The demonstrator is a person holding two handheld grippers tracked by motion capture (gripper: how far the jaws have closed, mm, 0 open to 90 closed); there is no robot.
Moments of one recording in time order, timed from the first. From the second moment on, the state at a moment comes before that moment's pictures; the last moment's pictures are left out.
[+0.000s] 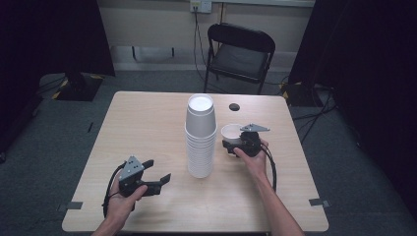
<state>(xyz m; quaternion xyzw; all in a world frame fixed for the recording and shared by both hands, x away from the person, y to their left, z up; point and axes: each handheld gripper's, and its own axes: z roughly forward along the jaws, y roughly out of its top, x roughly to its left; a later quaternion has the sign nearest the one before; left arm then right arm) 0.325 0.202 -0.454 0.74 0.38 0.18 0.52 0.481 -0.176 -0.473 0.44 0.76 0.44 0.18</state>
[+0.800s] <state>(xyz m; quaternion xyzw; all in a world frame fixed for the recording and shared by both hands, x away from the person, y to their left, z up) 0.322 0.204 -0.453 0.74 0.39 0.19 0.51 0.467 -0.187 -0.480 0.43 0.77 0.43 0.18</state>
